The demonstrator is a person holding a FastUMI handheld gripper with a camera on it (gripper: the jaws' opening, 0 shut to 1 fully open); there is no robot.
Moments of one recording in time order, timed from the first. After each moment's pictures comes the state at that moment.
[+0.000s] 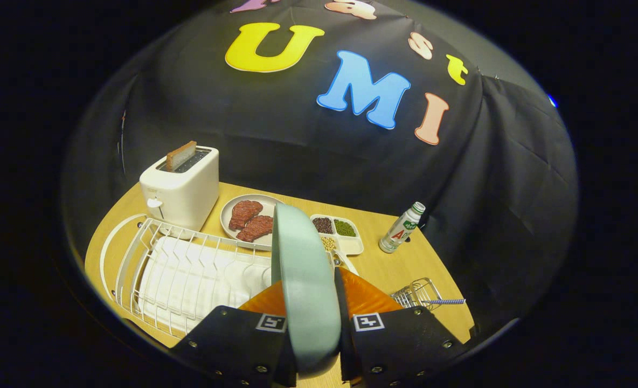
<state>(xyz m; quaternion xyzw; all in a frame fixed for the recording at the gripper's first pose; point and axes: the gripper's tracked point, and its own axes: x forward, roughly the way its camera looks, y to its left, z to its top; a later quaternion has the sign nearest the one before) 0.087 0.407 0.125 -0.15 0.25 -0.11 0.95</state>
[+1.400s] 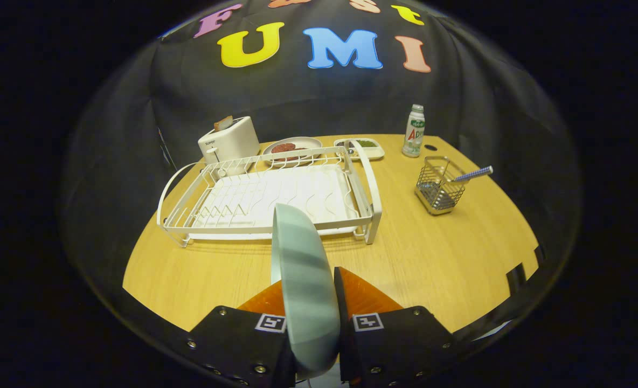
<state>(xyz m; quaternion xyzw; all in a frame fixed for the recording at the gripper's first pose) -0.106 0.396 -0.002 0.06 0.35 0.03 0.94</state>
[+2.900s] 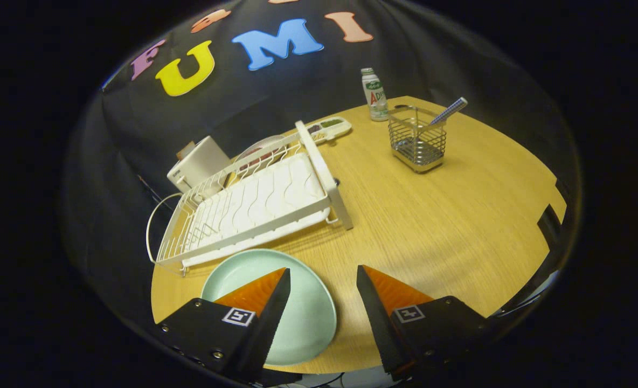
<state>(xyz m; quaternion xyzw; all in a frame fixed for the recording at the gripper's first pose) -0.084 0.335 -0.015 0.19 0.32 -0.04 0.93</state>
